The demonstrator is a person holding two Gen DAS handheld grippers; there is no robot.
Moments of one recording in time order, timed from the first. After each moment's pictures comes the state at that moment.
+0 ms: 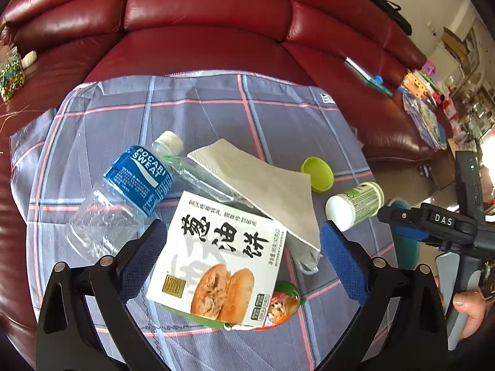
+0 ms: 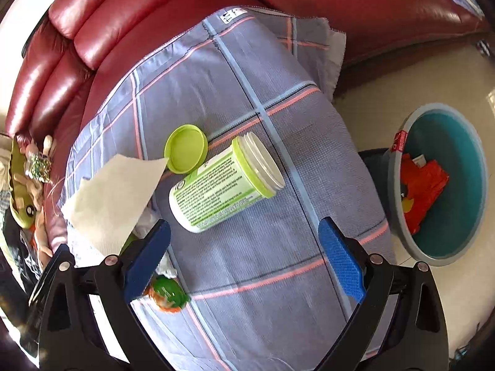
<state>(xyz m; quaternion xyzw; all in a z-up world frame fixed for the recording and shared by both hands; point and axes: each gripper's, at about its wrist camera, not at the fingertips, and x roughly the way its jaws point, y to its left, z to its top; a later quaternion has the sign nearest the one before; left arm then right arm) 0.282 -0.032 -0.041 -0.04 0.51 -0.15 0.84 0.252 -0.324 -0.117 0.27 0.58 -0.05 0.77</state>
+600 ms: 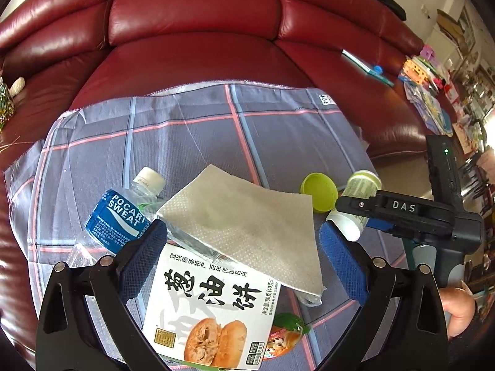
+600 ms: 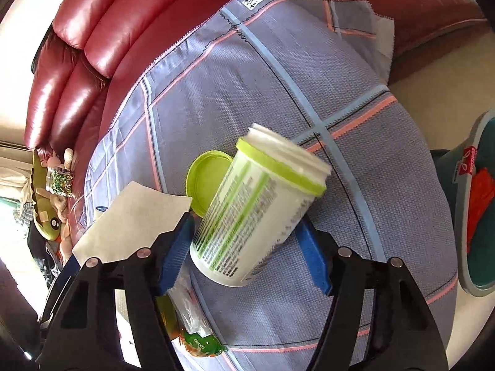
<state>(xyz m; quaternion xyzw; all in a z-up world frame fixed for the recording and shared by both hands) 0.315 -0.063 -0.045 0.00 0.50 -0.16 0.85 0.309 -0.310 -0.152 0.31 0.56 0.00 0.77</state>
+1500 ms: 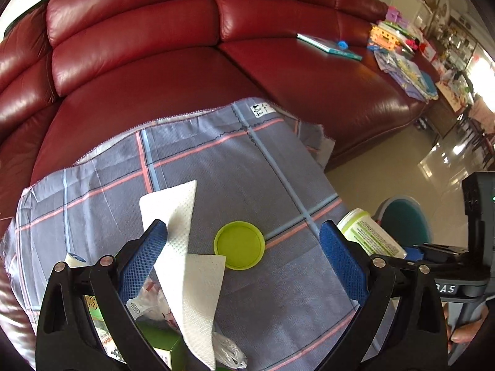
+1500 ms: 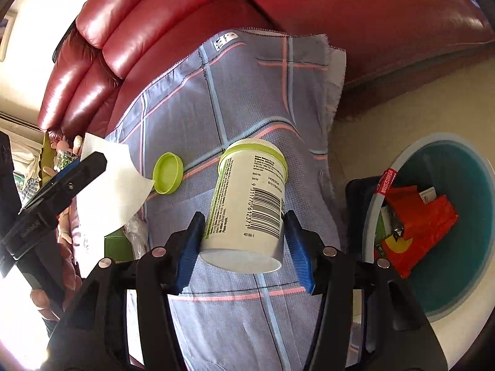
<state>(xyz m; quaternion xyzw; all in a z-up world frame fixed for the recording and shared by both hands) 0.344 -0.194 -0.031 0.08 0.48 -0.22 0.84 0.244 -0.404 -0.125 0.28 0.54 0.04 0.79</state>
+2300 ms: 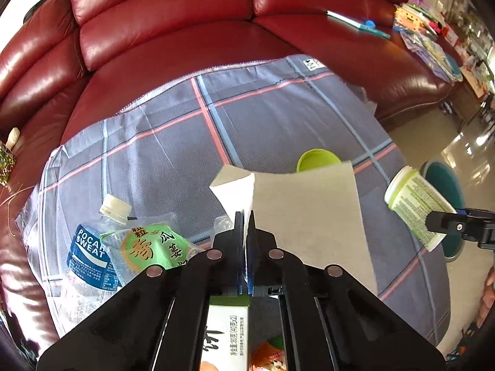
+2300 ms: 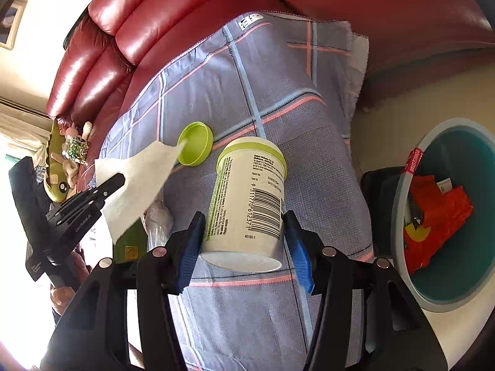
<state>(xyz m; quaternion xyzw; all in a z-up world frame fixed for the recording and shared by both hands) 0.317 -0.124 -0.066 0.12 0.50 -0.16 0.84 0.234 -0.372 -0.126 0.28 0.54 0.07 0.79</state>
